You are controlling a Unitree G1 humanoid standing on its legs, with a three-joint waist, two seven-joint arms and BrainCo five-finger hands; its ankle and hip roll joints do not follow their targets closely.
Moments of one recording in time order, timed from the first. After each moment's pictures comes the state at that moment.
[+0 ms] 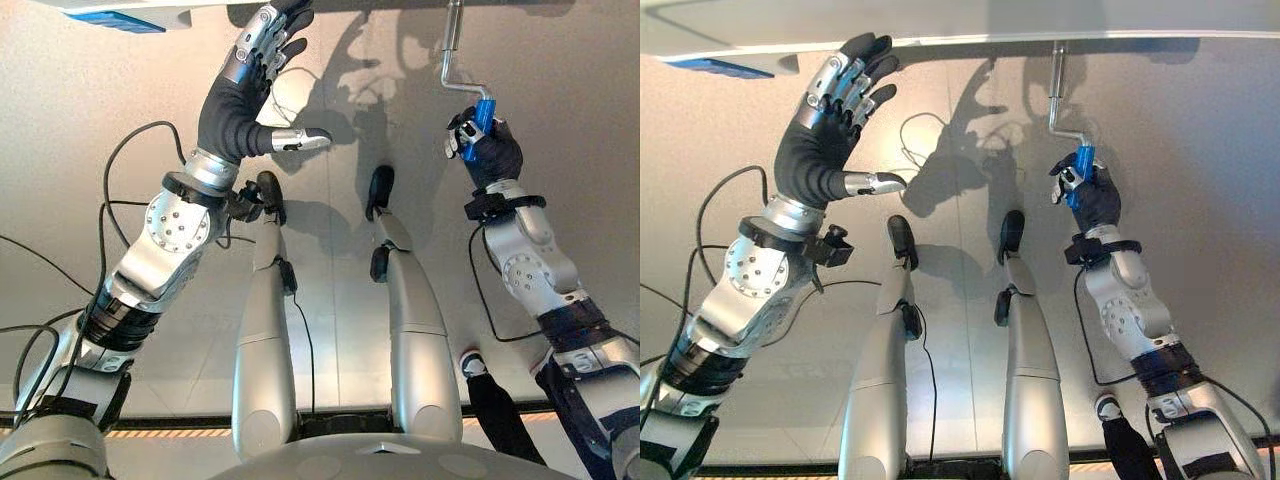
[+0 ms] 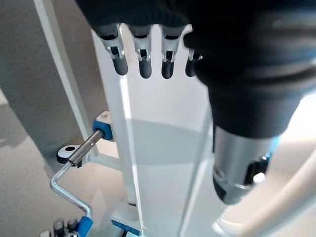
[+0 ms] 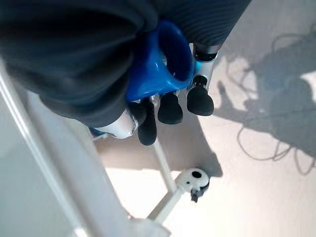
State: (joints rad) left arm -0.53 0.76 -0.32 -0.34 -0.48 -0.25 0.13; right arm -0.41 -0.64 0.23 0.04 0.98 -0.20 -0.10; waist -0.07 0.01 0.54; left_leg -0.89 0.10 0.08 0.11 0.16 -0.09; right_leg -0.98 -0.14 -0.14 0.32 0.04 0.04
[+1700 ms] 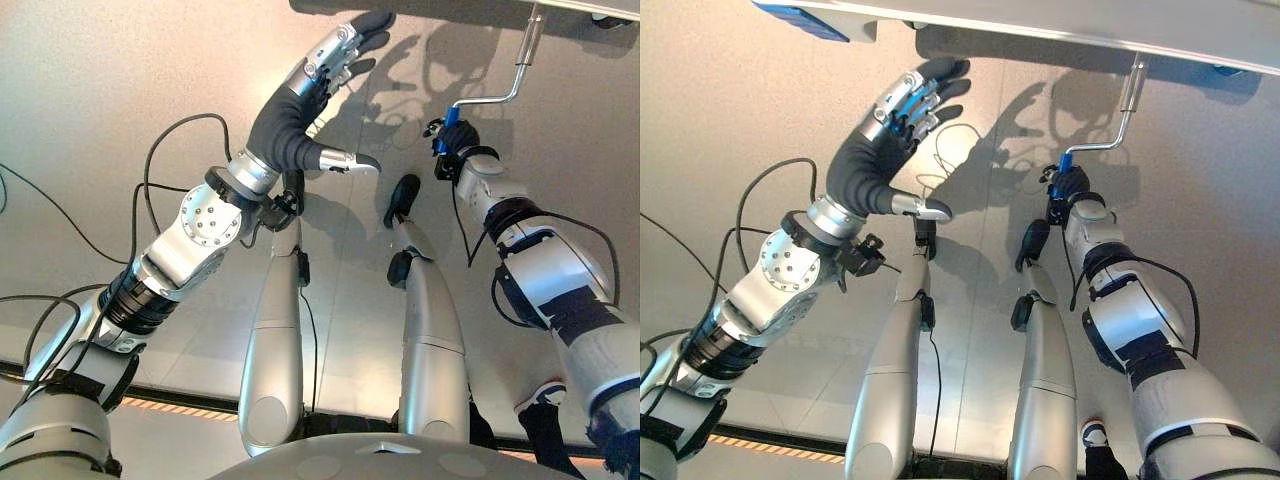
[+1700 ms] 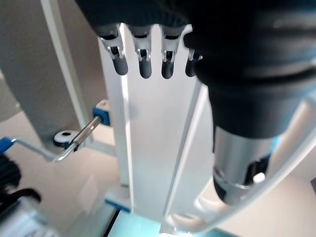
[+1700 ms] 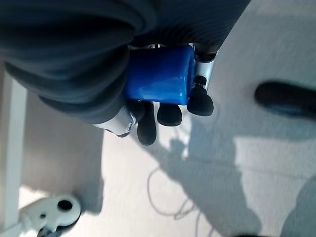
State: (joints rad) left arm -0.69 0.74 -0.57 -0.29 -0.54 -0.29 0.03; right arm -1.15 -0.47 0.41 1.34 0.74 -0.03 -0.04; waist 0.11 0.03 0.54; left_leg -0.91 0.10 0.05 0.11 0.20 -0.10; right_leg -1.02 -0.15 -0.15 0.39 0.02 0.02
